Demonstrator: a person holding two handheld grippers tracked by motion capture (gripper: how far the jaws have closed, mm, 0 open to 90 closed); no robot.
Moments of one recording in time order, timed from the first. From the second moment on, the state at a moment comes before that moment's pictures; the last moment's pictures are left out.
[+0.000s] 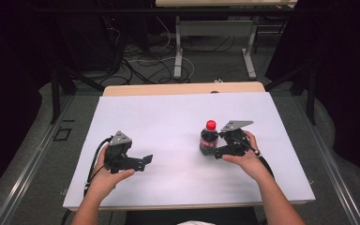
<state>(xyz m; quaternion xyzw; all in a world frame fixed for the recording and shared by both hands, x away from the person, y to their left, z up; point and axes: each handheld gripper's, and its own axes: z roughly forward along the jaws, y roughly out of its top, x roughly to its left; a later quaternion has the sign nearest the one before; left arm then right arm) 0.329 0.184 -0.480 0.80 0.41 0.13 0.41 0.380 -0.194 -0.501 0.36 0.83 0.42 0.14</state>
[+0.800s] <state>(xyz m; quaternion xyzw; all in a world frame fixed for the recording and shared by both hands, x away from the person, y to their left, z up) 0.329 0.183 -0.479 0.80 0.41 0.13 0.41 0.391 -0.179 -0.510 0.35 0.83 0.40 0.17</state>
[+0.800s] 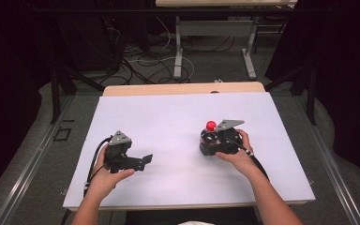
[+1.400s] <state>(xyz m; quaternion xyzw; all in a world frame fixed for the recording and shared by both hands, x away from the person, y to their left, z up) 0.321 0.161 -0.456 0.82 0.36 0.12 0.43 0.344 -0.156 -0.485 0.26 0.87 0.40 0.11</state>
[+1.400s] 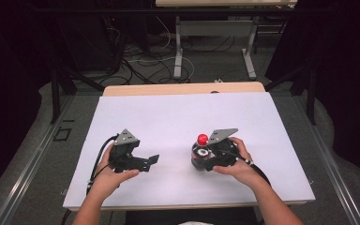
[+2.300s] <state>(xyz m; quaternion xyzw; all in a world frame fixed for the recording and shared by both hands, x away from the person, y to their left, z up) 0.315 0.093 -0.396 0.86 0.21 0.03 0.47 0.319 -0.133 -0.470 0.19 0.89 0.40 0.07</state>
